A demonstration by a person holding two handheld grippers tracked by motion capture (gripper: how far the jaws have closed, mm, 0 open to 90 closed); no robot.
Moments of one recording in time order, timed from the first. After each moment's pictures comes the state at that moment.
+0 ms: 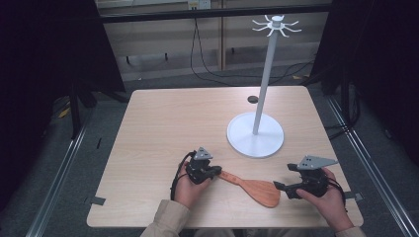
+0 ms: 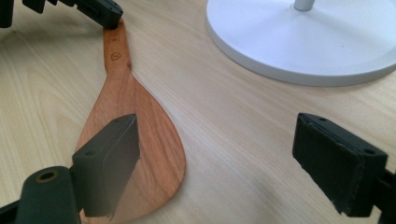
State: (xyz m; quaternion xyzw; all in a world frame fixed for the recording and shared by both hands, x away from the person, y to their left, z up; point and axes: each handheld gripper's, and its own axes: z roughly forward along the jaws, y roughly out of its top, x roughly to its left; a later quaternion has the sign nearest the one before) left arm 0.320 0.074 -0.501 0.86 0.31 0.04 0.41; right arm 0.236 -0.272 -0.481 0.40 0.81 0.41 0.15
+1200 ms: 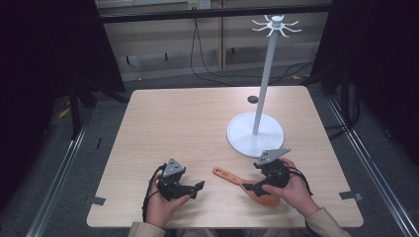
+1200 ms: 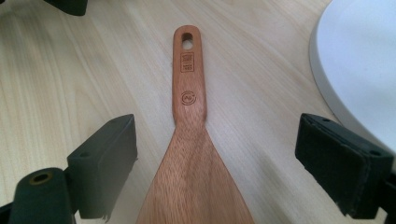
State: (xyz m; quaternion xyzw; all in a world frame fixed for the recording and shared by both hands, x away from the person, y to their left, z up) left arm 0.276 0.150 -0.492 0.82 0.36 0.10 0.43; right arm 0.274 -0.183 -0.475 0.32 0.87 0.37 0.09
